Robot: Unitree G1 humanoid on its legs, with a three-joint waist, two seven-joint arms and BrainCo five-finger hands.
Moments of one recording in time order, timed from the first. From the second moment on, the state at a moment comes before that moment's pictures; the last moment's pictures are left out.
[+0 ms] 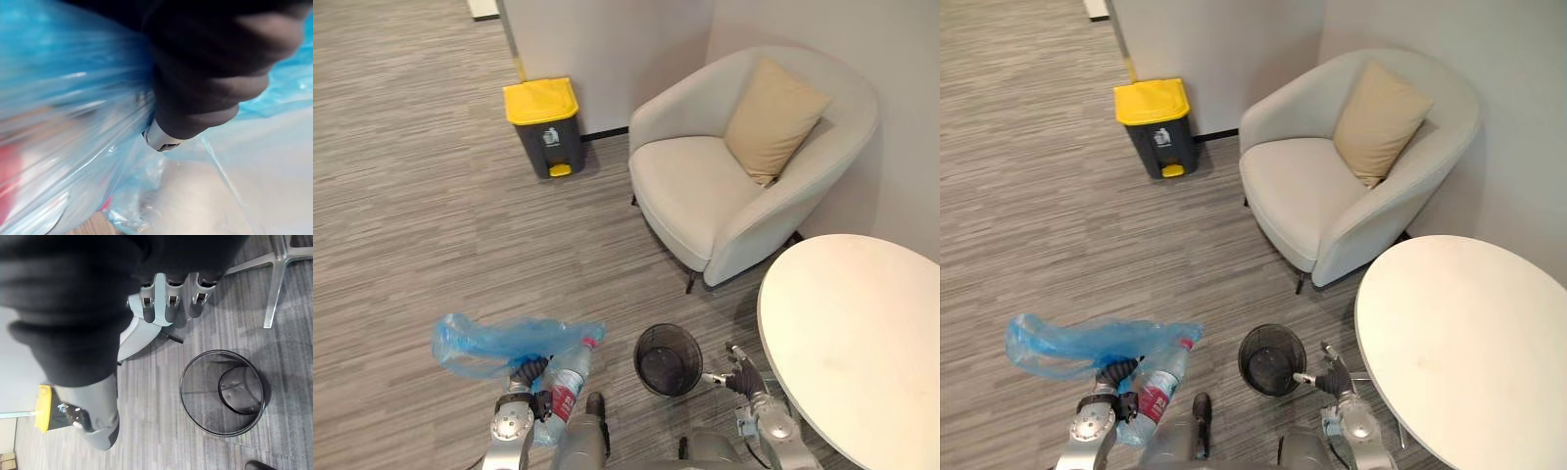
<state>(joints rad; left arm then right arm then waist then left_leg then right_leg) 0.18 0.12 0.08 0.50 0.03 -0.25 0.11 0.07 -0.14 0.02 0.66 -0.10 -0.22 -0.02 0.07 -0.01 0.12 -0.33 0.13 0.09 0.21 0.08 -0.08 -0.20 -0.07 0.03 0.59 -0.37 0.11</state>
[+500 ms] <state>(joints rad) 0.14 0.11 0.03 0.52 0.01 -0.24 0.09 0.08 -0.15 -0.04 0.69 -0.06 -0.21 -0.06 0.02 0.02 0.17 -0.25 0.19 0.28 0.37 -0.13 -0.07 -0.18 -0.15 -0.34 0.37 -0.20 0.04</state>
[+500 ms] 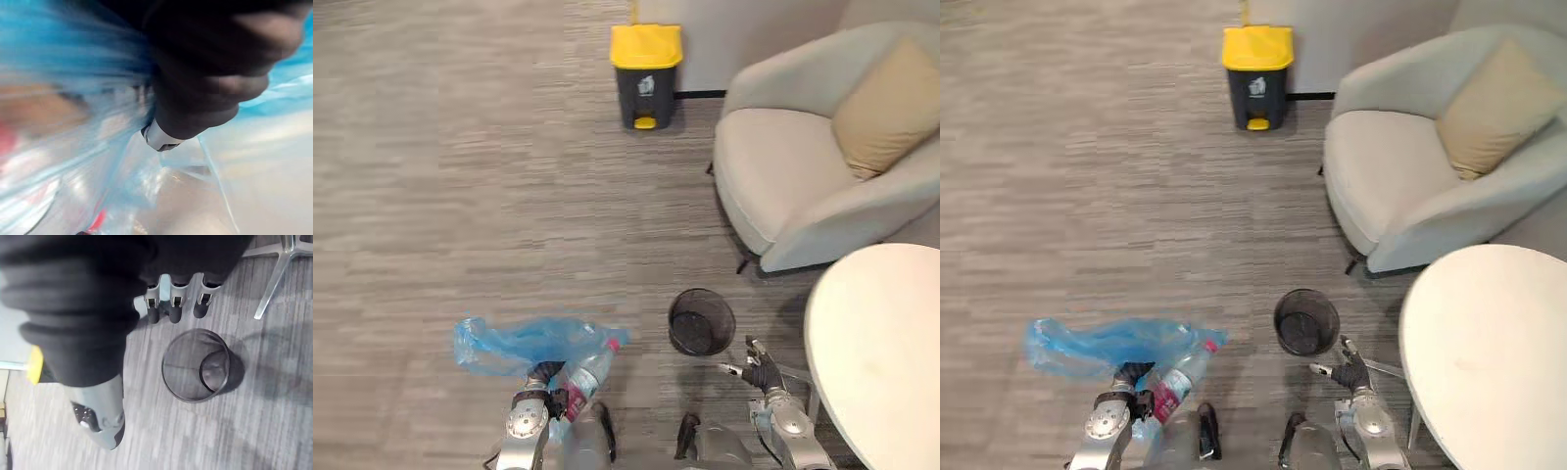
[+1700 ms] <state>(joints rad) 0.10 0.16 0.03 0.53 0.02 -0.21 0.08 0.03 -0.16 -0.04 0.77 -0.05 -0.17 -0.06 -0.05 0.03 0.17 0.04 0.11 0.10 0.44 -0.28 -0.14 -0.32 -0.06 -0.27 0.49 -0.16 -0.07</state>
